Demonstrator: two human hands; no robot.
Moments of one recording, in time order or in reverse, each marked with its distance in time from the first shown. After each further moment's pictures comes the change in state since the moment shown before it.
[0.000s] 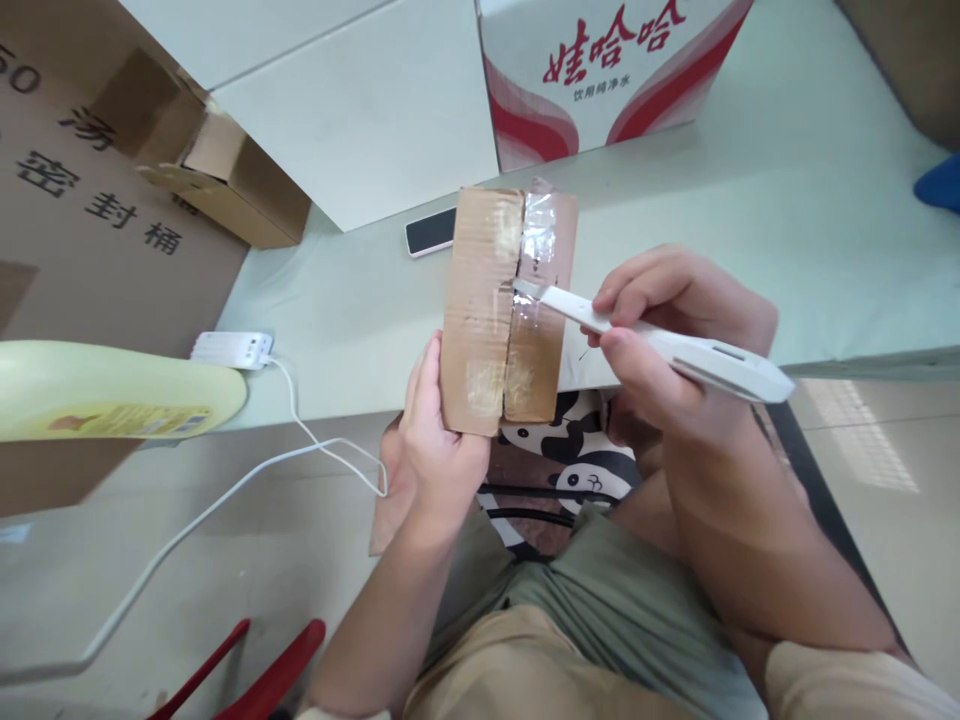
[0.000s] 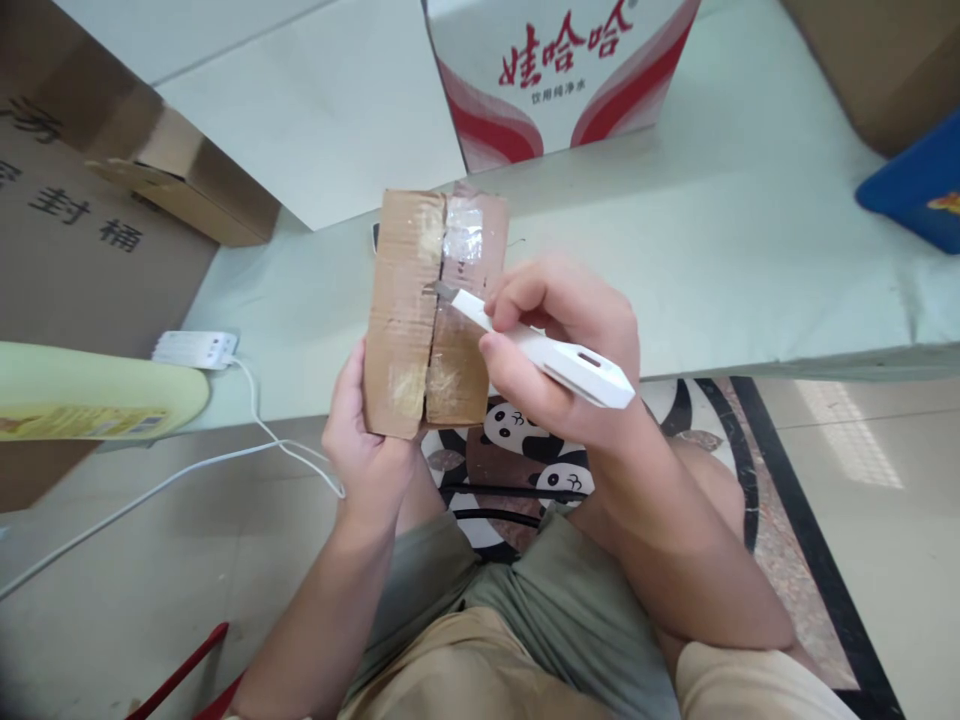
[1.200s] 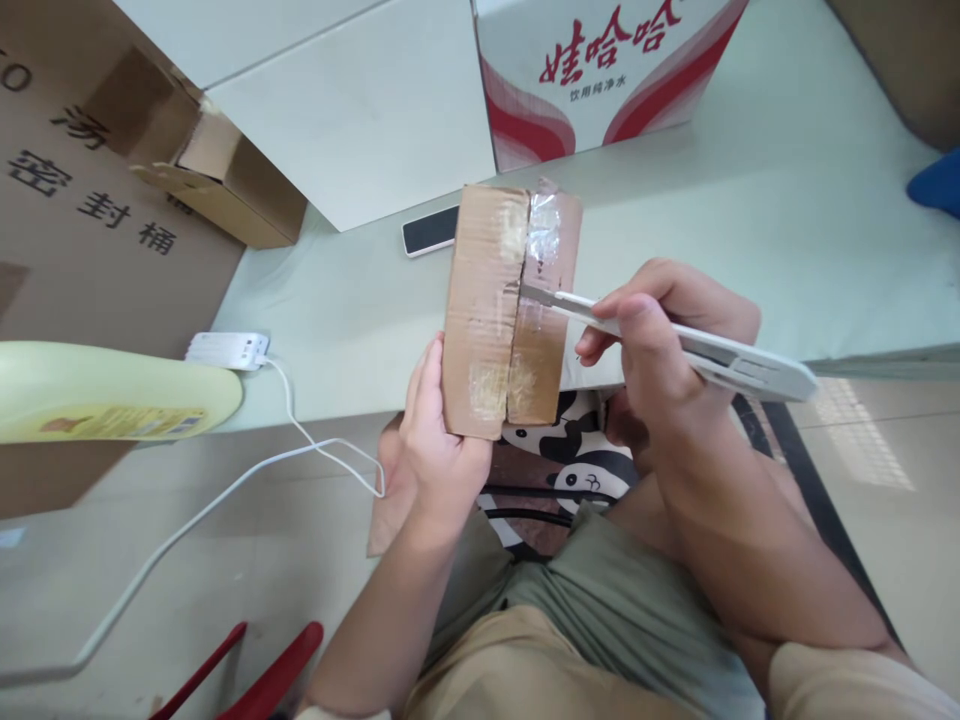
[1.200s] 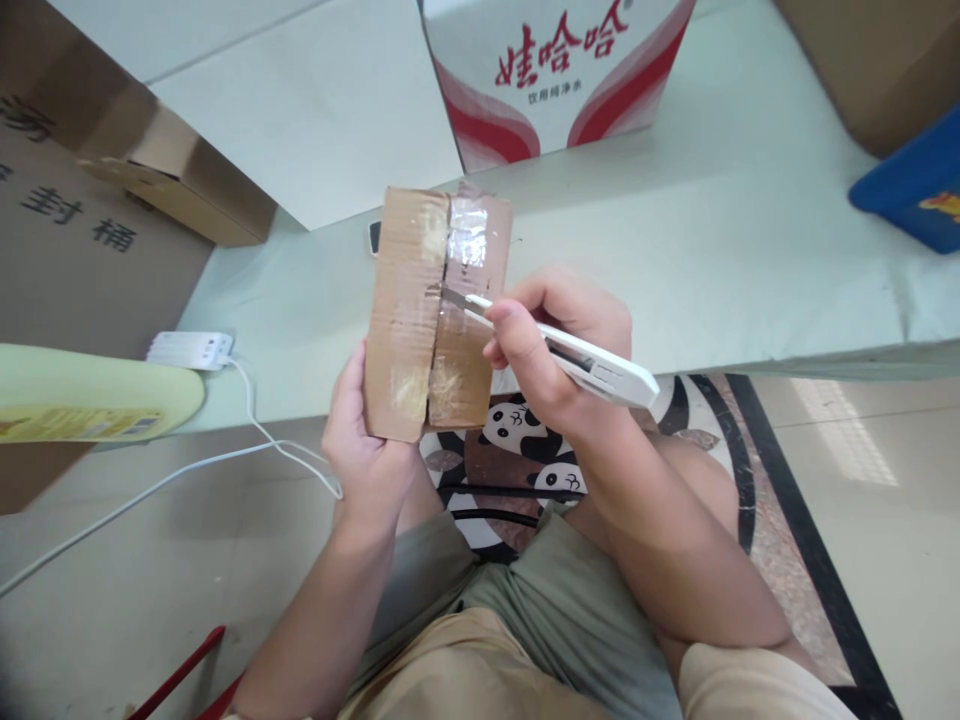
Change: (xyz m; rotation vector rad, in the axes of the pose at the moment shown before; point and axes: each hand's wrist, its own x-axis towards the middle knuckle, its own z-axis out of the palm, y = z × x) left_hand -0.001 0.005 0.002 0.037 0.019 0.035; right_hand -0.009 0.004 0.011 0.037 0.136 0.167
